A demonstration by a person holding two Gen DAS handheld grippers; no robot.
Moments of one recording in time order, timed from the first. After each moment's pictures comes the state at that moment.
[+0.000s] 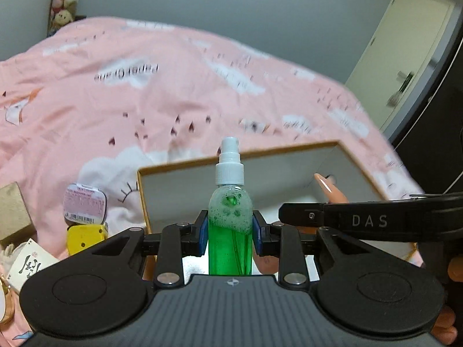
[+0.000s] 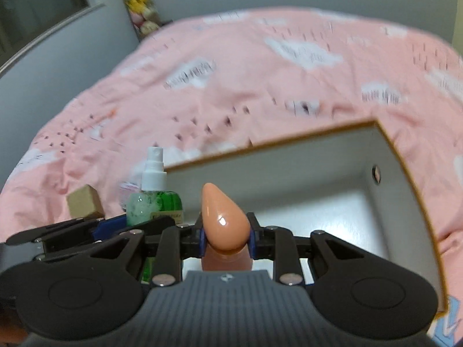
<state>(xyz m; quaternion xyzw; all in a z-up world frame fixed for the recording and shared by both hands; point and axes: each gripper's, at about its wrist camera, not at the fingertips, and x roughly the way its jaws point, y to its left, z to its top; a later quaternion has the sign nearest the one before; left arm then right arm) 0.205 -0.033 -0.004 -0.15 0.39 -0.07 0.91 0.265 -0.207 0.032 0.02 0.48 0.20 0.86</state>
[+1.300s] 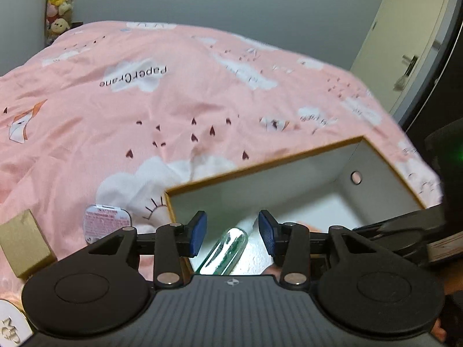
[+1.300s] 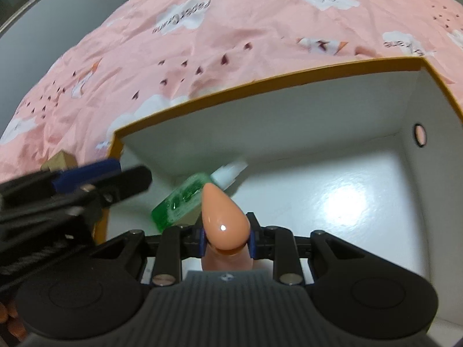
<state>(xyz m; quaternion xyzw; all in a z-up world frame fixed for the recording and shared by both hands) 0.219 -0.002 -0.004 -0.12 0.39 -0.08 0.91 0.296 -0.179 -0.028 -0.01 0.56 0.21 0.80</state>
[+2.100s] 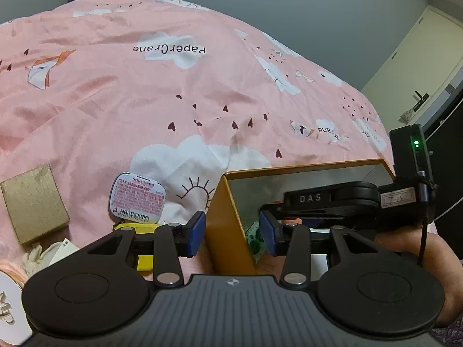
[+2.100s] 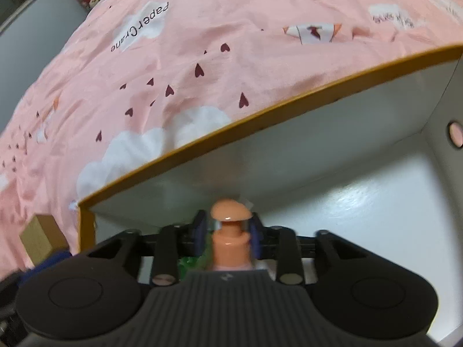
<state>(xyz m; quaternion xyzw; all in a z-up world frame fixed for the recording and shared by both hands) 0.216 0.056 -0.032 -0.22 0.40 -0.06 0.89 0.348 -0.149 -0.064 0.08 0.58 0.14 0.80</state>
